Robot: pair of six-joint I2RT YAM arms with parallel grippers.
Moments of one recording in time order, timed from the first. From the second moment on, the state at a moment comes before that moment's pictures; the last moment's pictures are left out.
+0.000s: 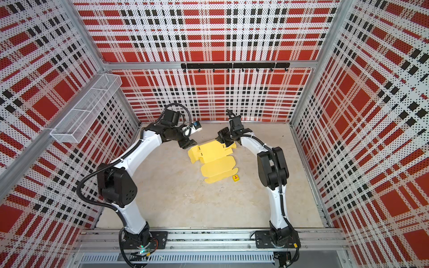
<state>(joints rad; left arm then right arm) -0.27 1.80 1.69 -0.80 0.35 0.76 0.37 2.15 1.73 -0.35 -0.51 1.39</state>
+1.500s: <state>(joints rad) -0.17 1.91 1.35 -0.51 0.64 1.06 0.33 2.23 1.60 0.18 -0.78 1.27</state>
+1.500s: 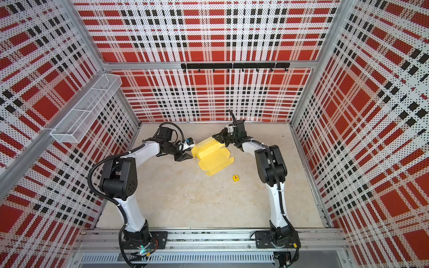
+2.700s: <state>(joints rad) -0.24 1.98 1.40 -0.40 0.60 0.89 0.32 2.27 1.67 0.09 -0.79 1.26</state>
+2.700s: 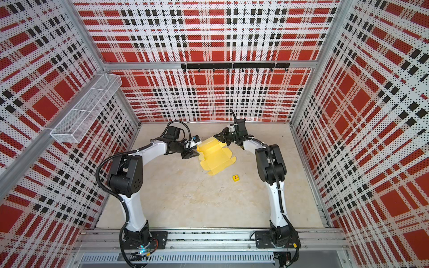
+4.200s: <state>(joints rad) -0.47 1.91 1.23 -0.09 0.32 0.42 0.25 2.07 1.27 0.32 -0.69 1.30</state>
